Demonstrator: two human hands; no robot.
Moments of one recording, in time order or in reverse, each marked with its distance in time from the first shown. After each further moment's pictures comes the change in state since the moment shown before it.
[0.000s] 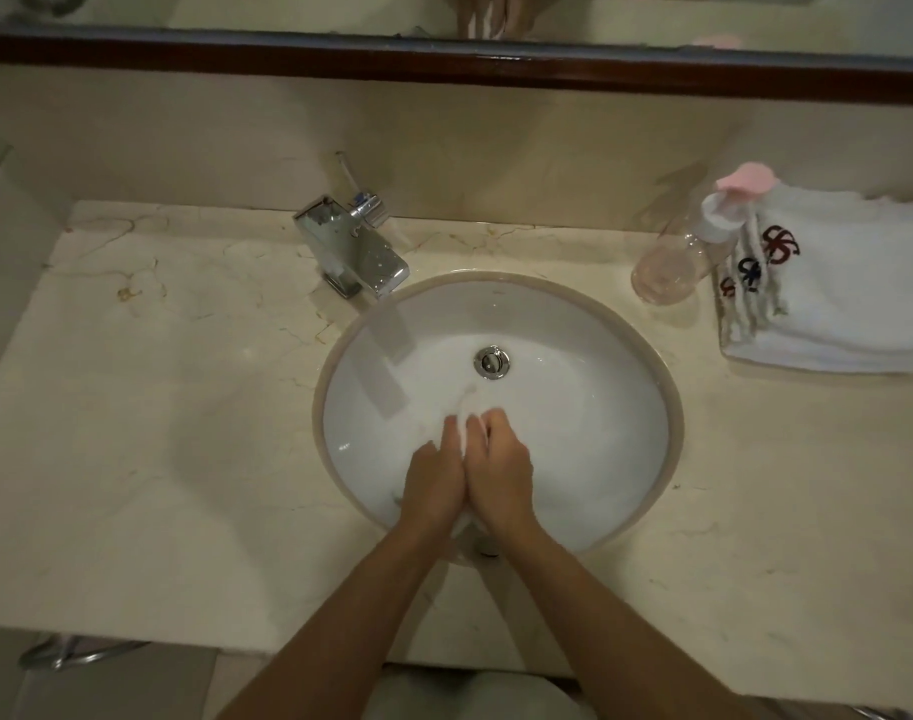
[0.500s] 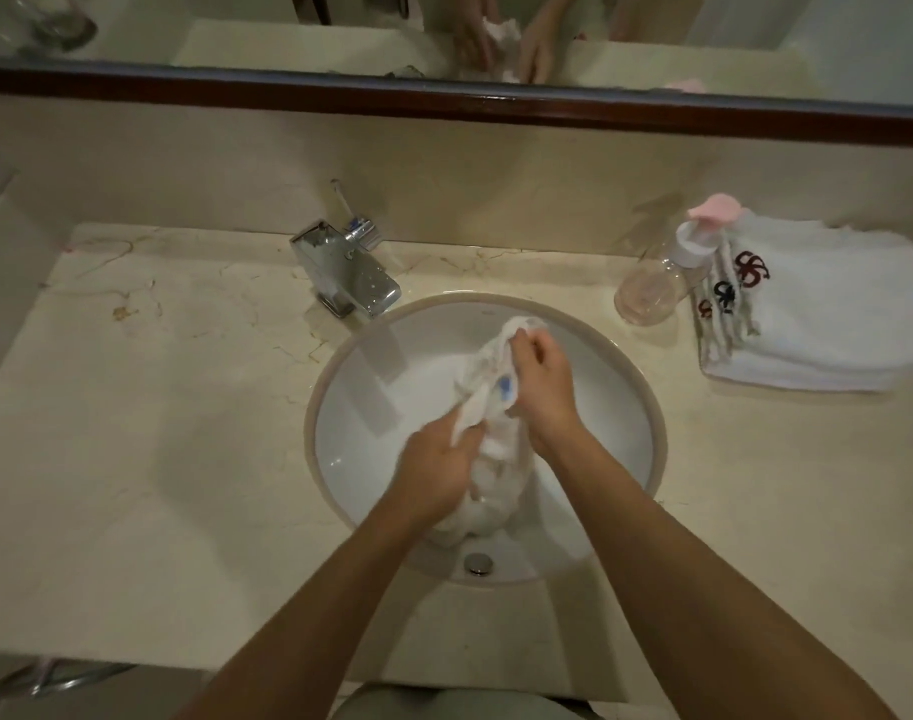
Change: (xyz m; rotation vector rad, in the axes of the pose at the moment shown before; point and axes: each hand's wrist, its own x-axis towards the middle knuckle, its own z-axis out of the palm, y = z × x) left_hand -0.007 0.032 -0.018 0.244 -0.181 0.450; right_hand 0.072 -0.051 -0.064 0.319 0.023 -0.056
